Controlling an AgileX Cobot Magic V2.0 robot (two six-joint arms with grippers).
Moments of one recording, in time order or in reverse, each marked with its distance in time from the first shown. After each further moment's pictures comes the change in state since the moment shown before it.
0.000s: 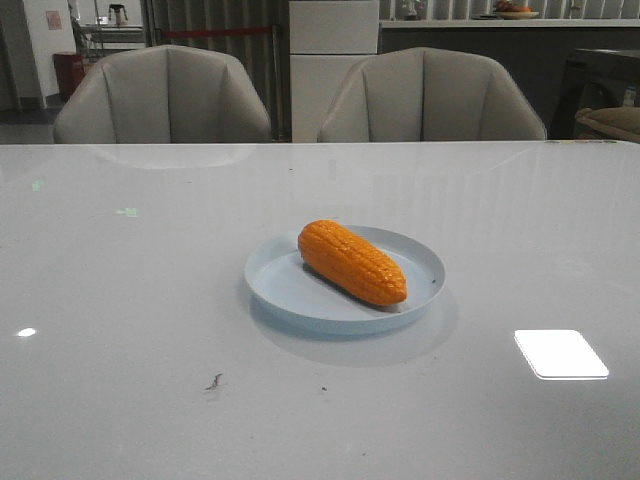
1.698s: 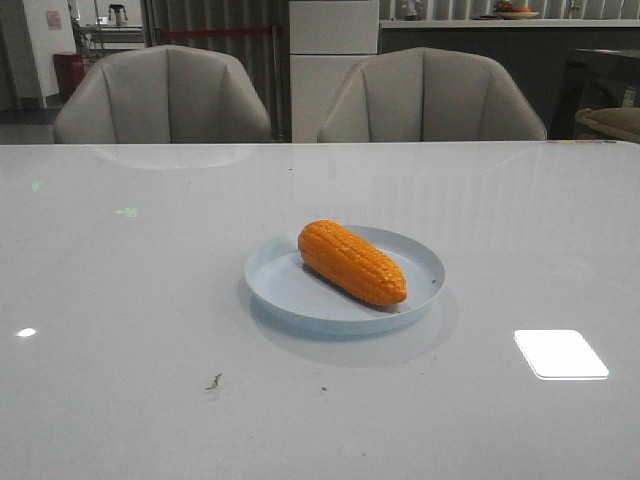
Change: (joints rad) left arm 0.000 0.000 0.000 0.000 0.000 0.000; right arm -0.061 -0.605 0.791 0.066 -0.514 0.002
